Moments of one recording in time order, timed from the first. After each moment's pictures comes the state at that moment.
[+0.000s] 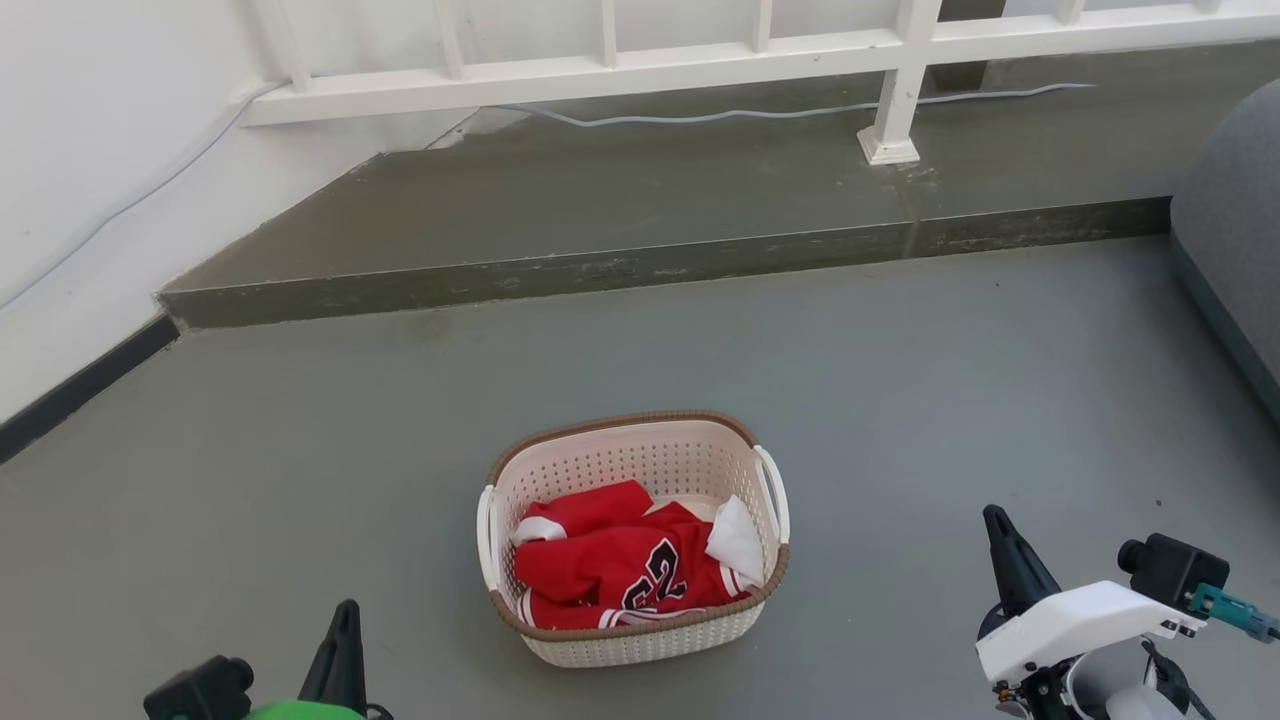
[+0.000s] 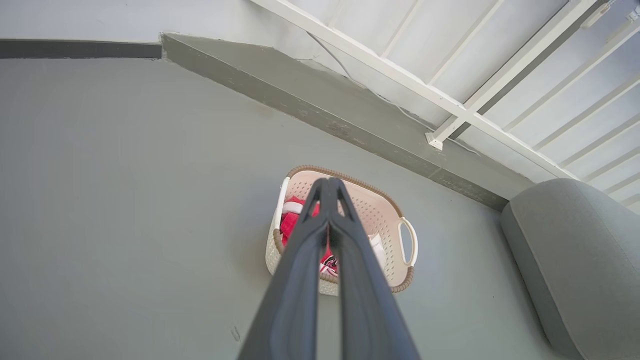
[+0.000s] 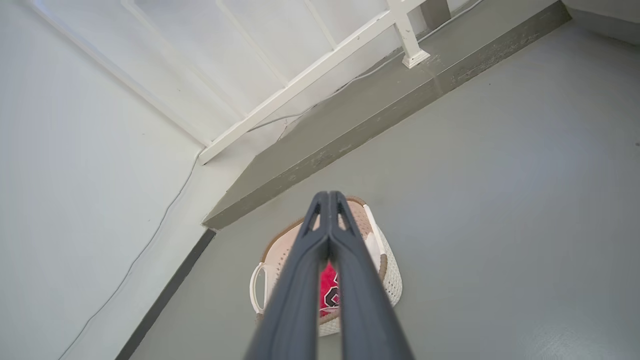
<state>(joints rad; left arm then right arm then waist) 0.15 0.09 -0.22 0.15 -0.75 0.06 -0.16 0.07 -0.15 0.26 0.25 0.79 -0.05 -0.16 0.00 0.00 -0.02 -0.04</state>
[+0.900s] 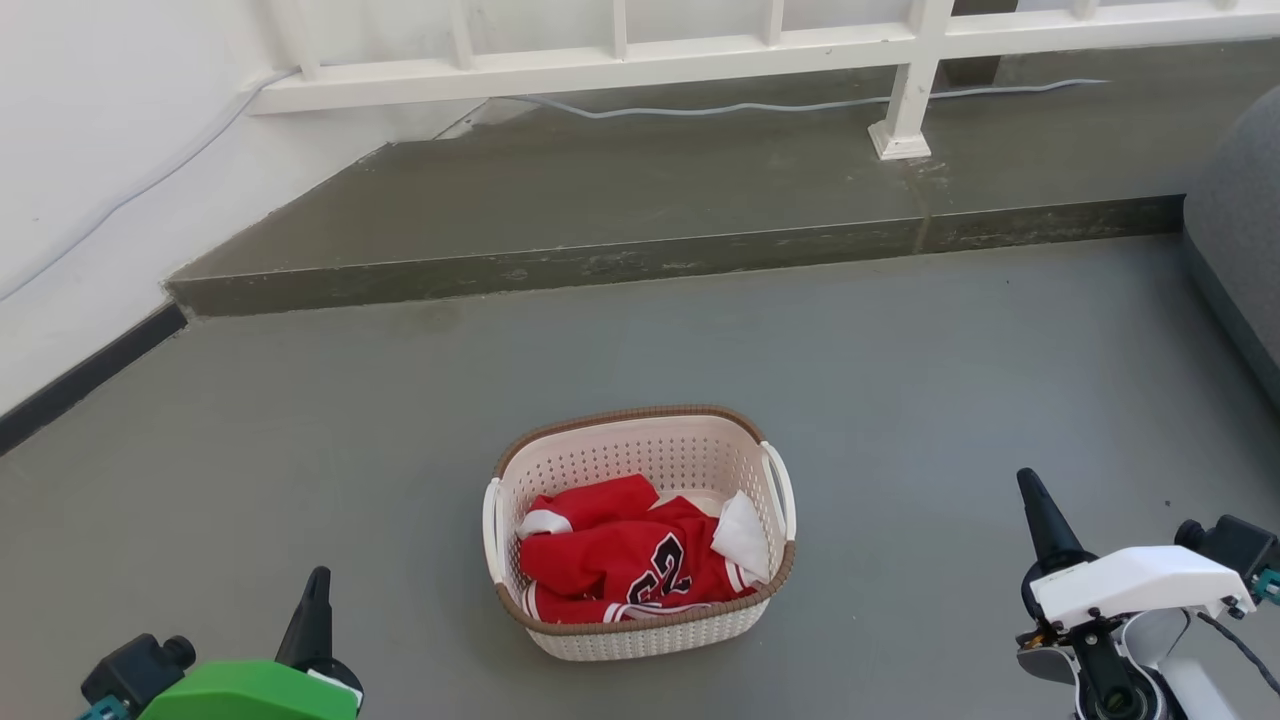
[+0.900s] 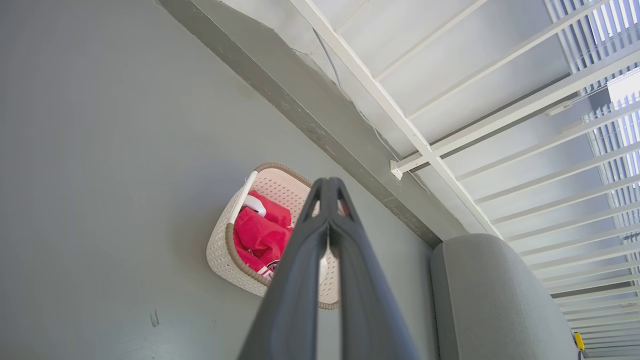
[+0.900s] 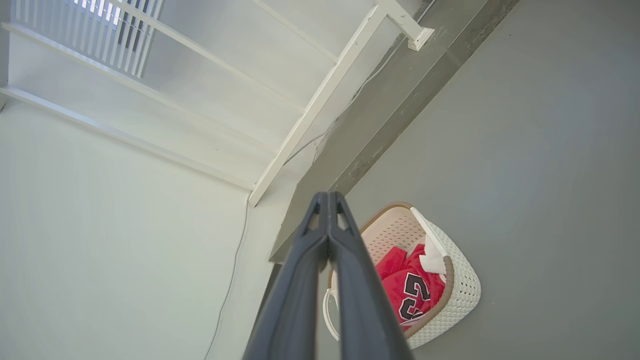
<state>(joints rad) 0.09 0.09 -0.14 0.18 -1.07 0.00 -0.09 0.03 -0.13 0.15 0.25 1.09 0.00 -0.08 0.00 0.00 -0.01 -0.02</state>
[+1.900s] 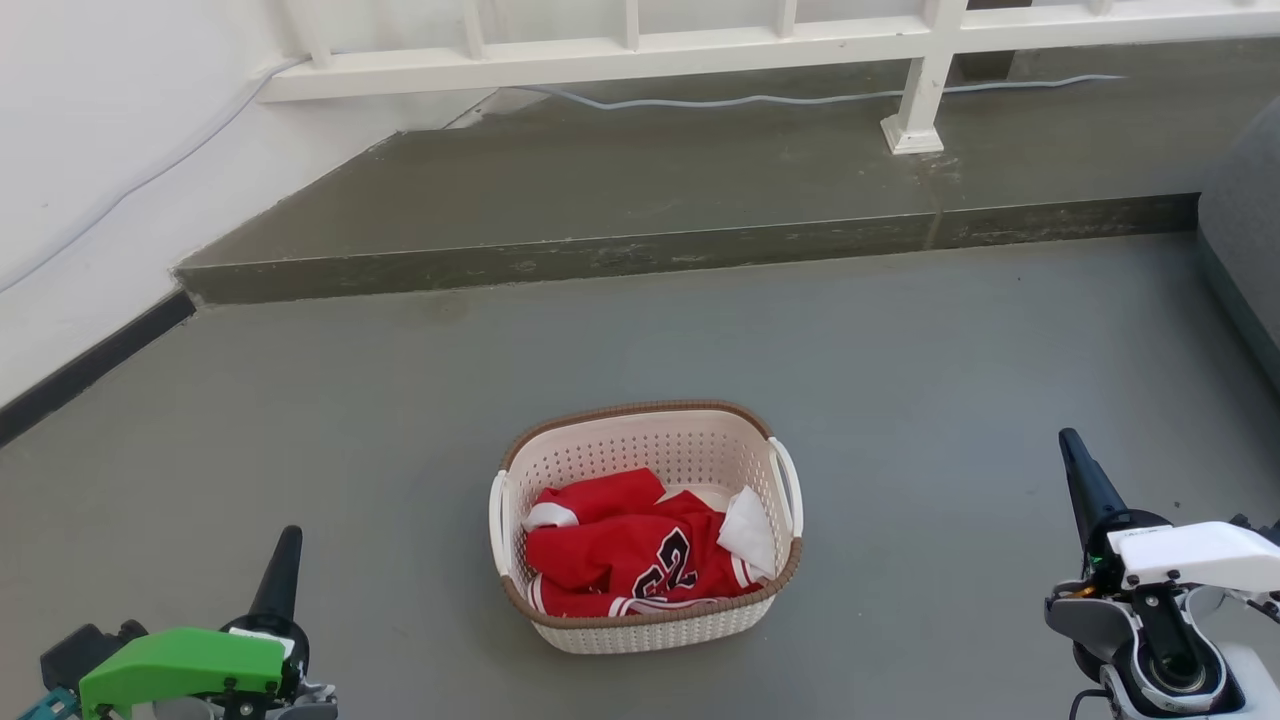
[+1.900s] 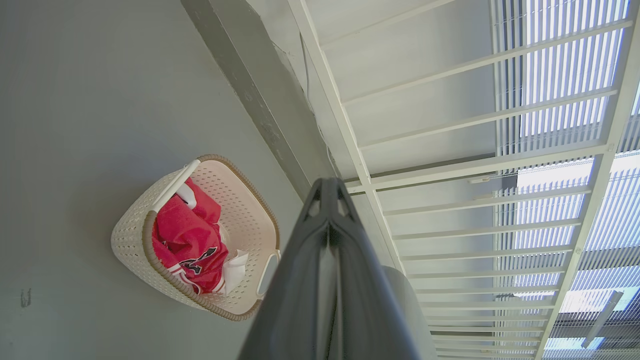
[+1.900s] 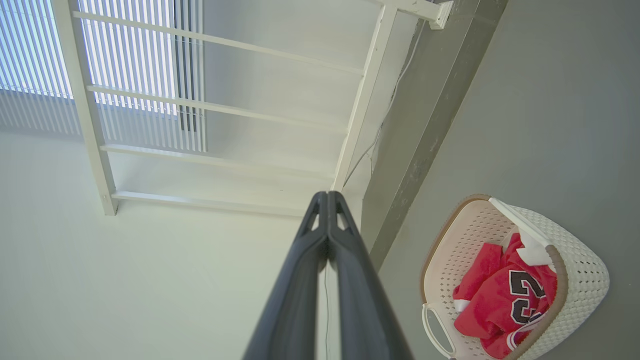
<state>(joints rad) 0.01 0.09 -0.06 0.22 -1.43 -0.06 -0.01 -0.02 -0.10 0.02 0.26 1.43 0.07 0.00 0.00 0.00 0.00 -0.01</state>
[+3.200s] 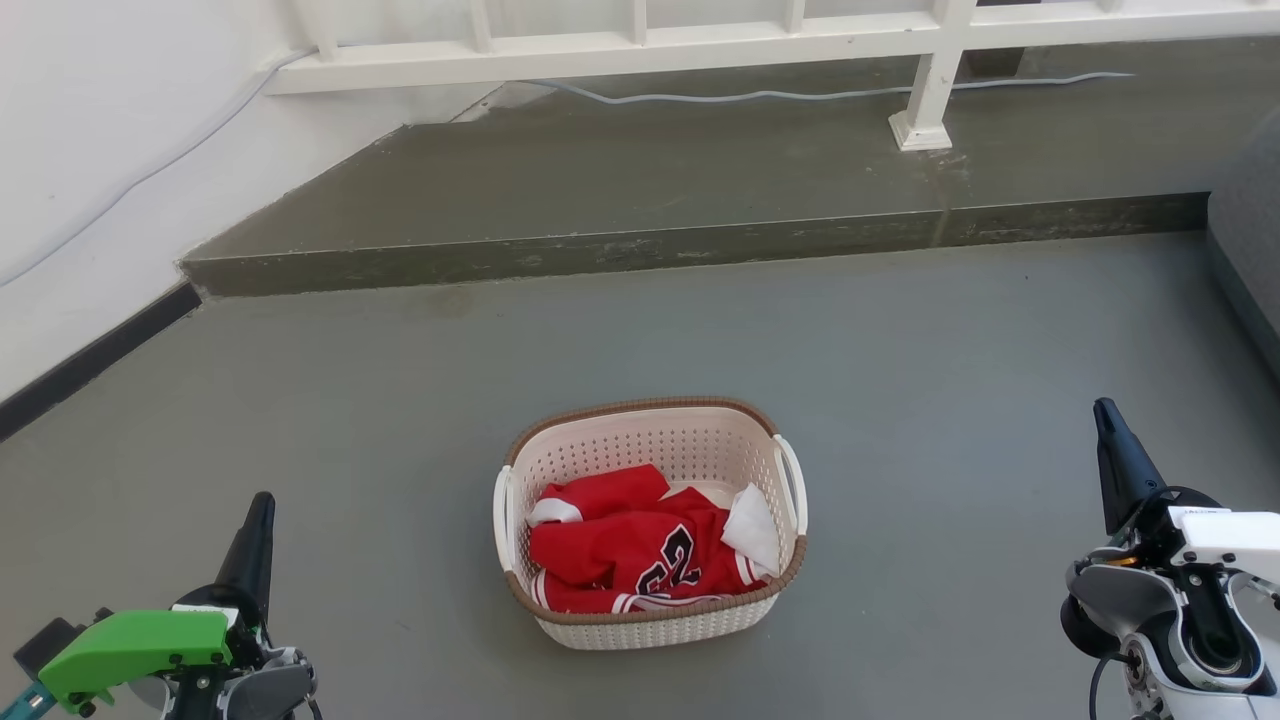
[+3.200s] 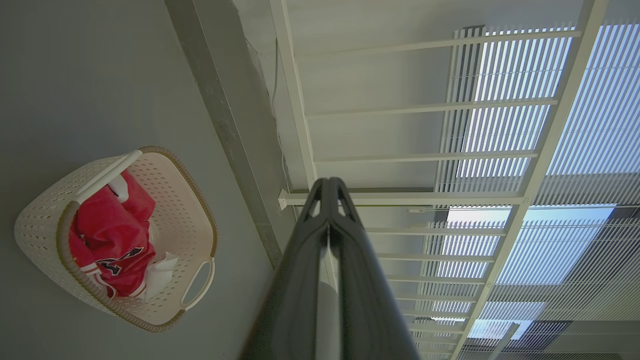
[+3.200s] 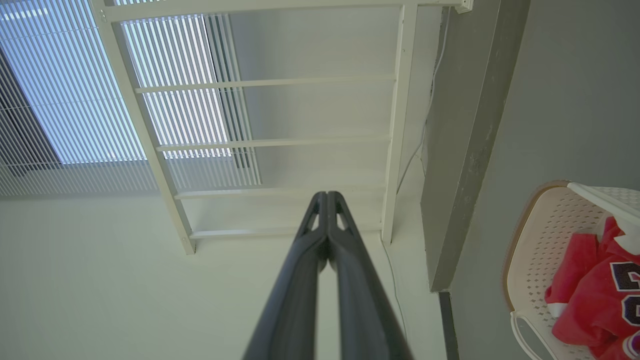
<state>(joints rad) -0.04 0.09 -0.01 0.26 -1.67 -0.11 0.04 -0.05 -0.08 -0.07 0.27 1.65 0.11 0.06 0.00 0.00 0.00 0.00</state>
